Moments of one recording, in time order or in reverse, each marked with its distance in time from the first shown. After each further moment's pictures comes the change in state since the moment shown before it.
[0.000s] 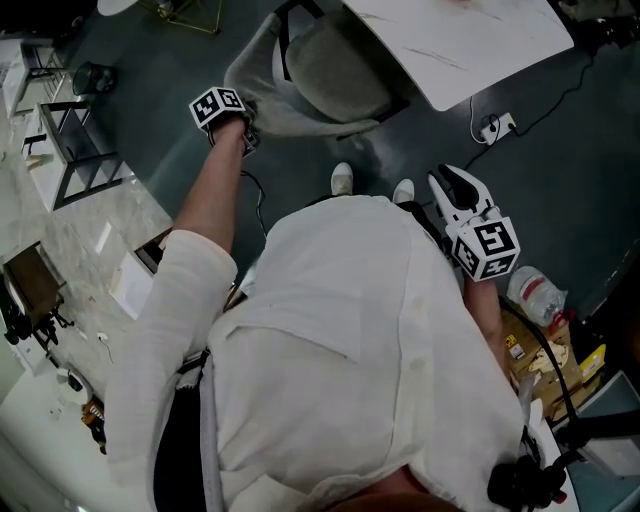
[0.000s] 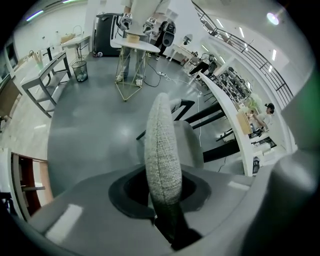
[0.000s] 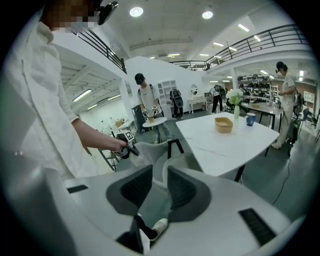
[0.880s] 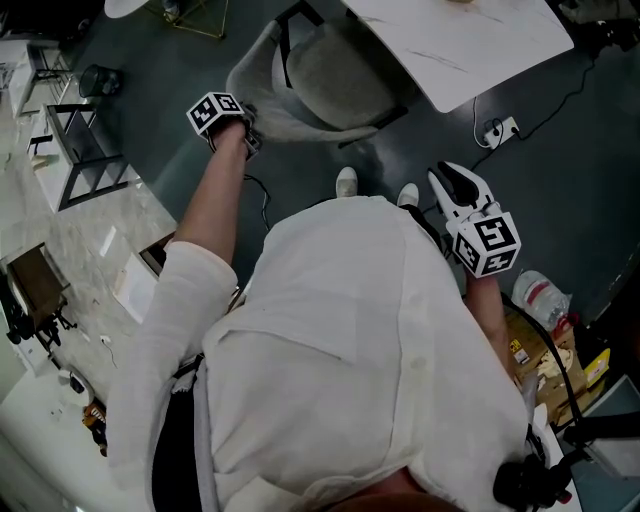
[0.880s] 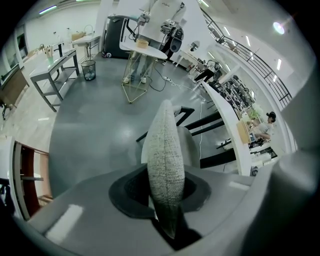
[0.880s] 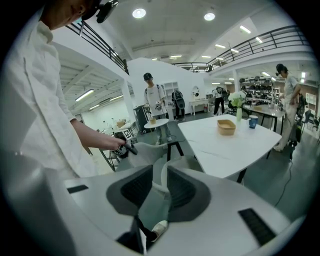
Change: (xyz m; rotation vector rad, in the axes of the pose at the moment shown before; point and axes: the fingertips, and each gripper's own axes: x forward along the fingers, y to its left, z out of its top) left arm -0.023 -0.001 0.001 -0.087 -0.049 0.007; right arm 0.004 0.000 0.004 -0.018 -0.018 0.012
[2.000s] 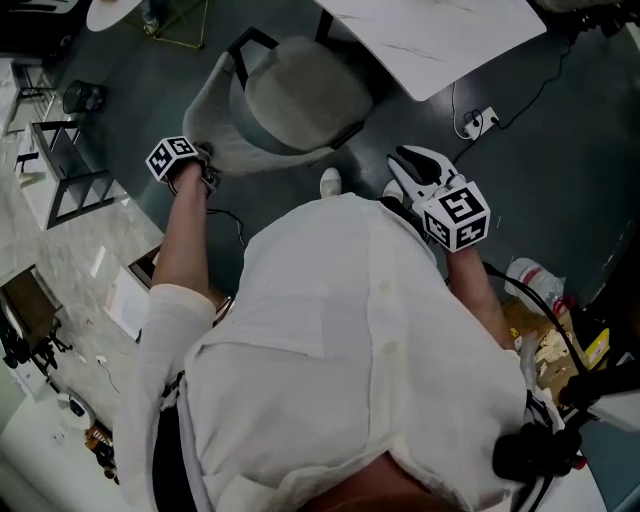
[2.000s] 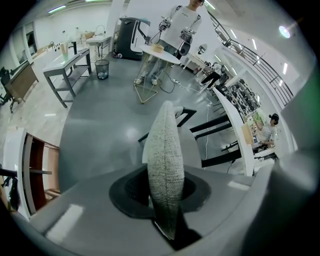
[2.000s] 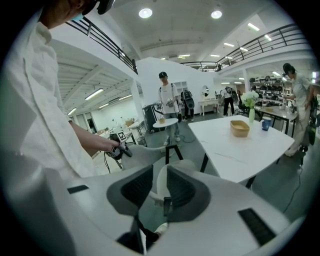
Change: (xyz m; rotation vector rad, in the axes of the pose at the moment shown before) left arm -0.057 0.084 -0.028 -0.050 -0.011 0.046; right arm 0.018 0.027 0.008 -0.049 0.004 0.095
